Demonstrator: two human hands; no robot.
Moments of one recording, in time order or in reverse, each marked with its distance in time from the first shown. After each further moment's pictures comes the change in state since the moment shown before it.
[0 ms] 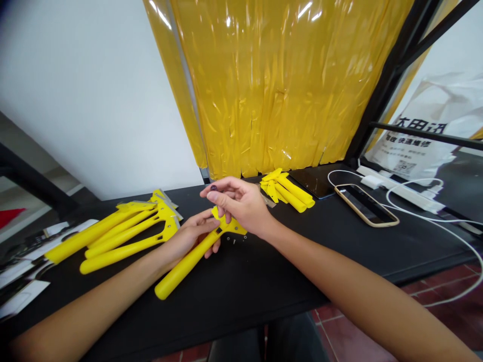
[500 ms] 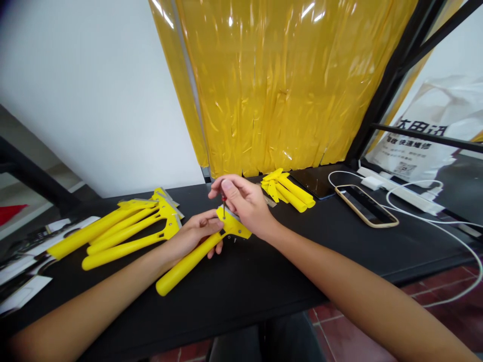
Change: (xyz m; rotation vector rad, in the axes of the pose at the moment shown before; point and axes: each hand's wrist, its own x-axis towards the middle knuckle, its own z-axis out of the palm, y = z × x) left_hand 0.000 -0.001 0.001 0.064 -0.034 0.007; right_hand -0.003 0.001 -0.002 -0.104 0.017 -0.119
